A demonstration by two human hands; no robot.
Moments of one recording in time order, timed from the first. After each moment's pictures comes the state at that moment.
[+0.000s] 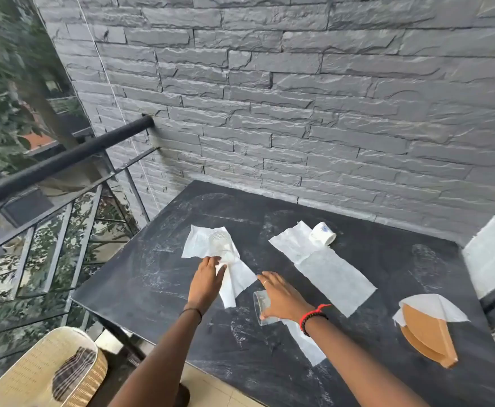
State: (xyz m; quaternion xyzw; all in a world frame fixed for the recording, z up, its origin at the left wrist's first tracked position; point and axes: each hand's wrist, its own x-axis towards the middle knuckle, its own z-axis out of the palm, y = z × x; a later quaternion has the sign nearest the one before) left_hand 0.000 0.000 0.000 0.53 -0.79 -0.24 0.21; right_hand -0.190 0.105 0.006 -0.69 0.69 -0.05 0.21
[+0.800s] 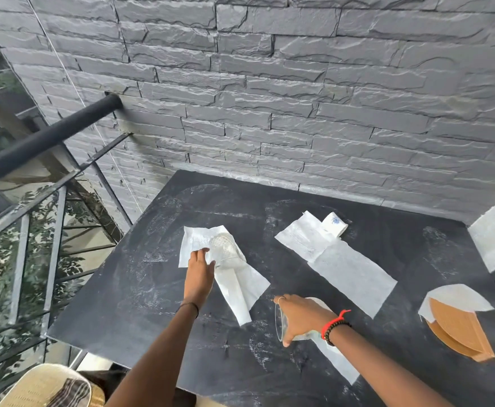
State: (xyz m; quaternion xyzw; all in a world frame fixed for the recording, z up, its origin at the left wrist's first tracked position) left_hand 0.012 -0.104 -0.041 0.54 -0.74 -0.32 0.22; right_hand -0.187 0.068 -0.027 -0.65 0.70 0.10 0.28
